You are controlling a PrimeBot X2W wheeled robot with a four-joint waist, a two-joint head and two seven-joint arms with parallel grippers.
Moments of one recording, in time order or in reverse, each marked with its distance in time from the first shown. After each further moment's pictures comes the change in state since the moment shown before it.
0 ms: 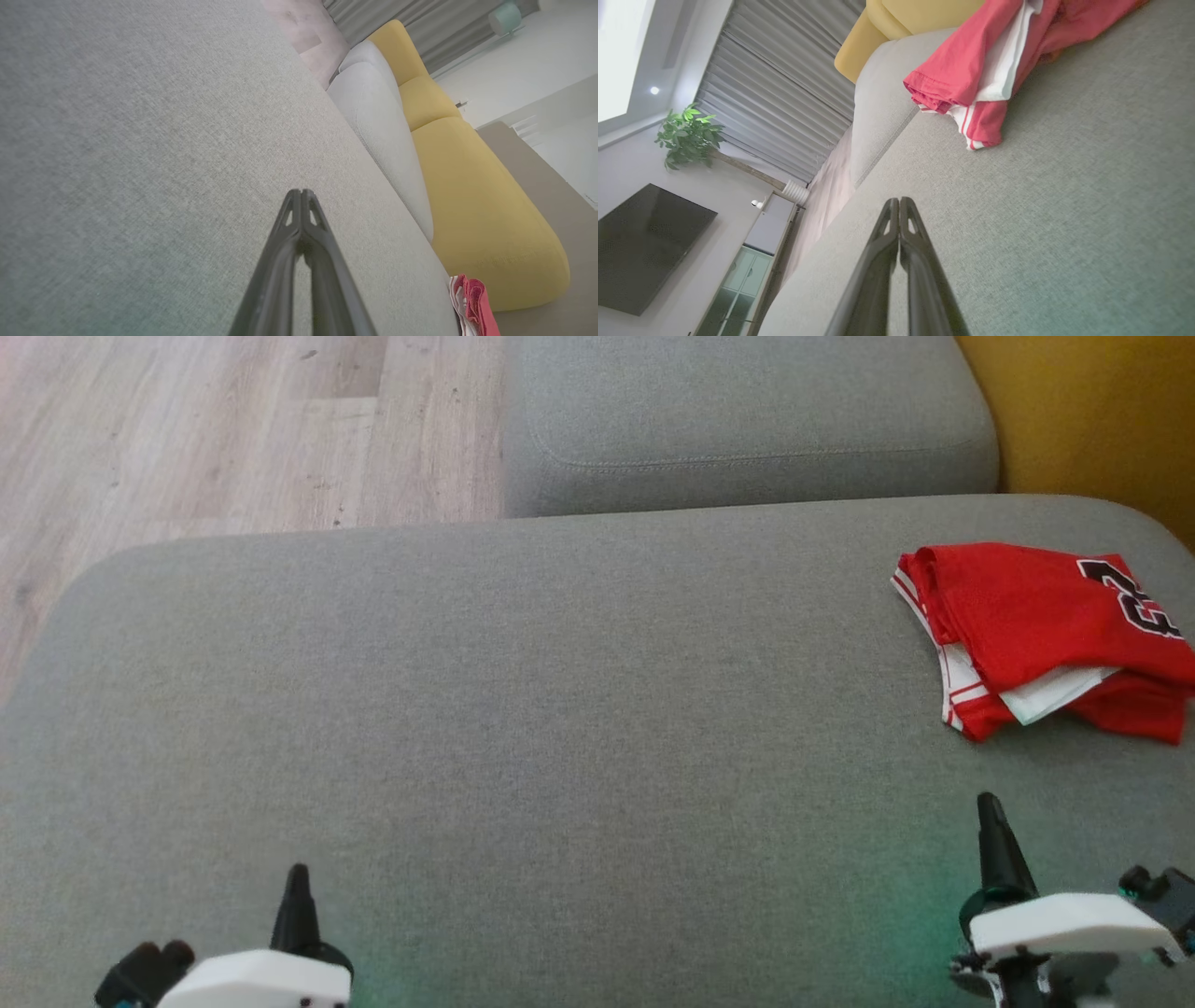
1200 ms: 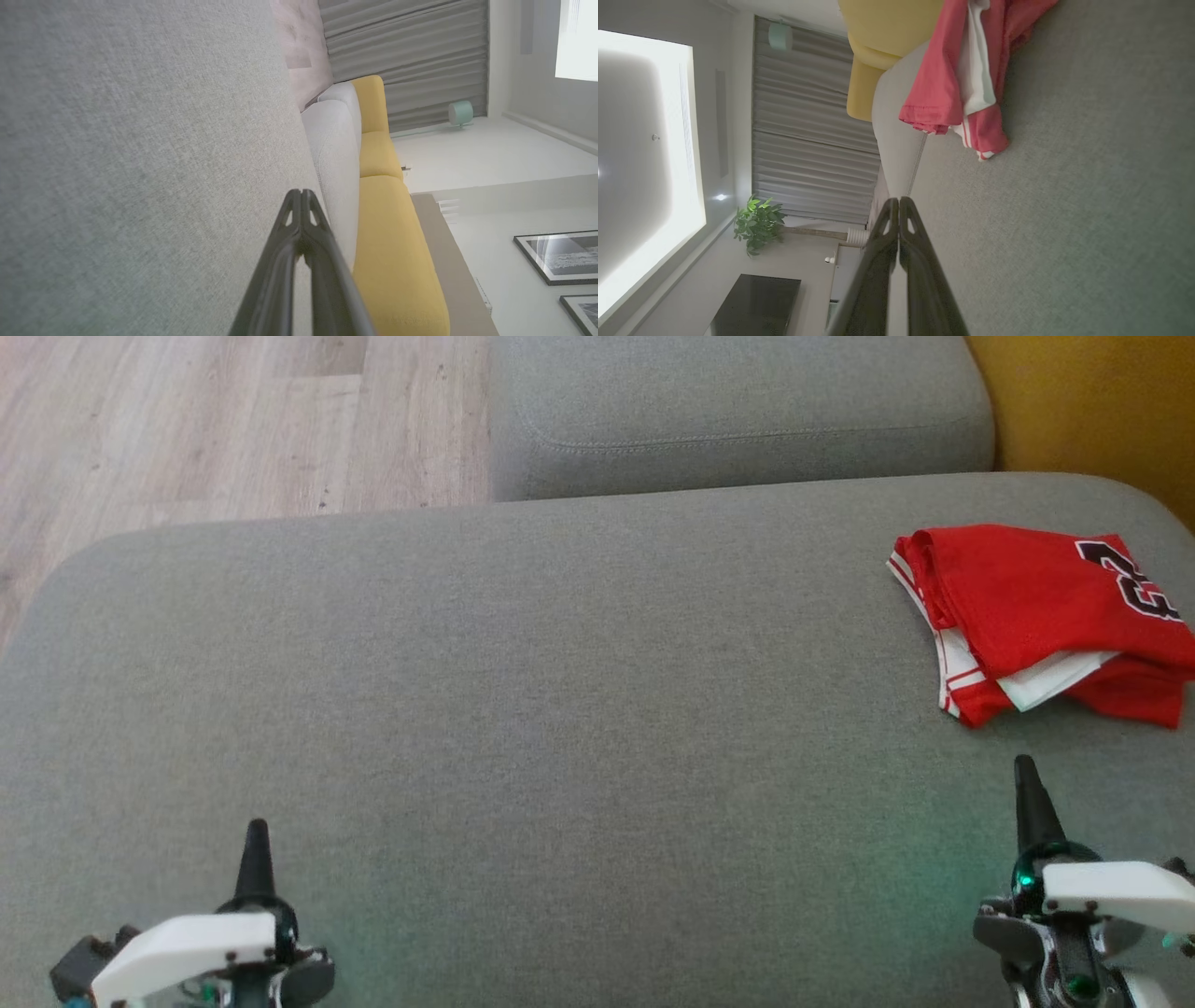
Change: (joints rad) left arm -0.067 -0.064 0.178 0.004 -0.285 -0.096 0.097; right arm -0.066 0.000 -0.061 -0.006 0.431 0.000 0.068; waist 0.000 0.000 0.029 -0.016
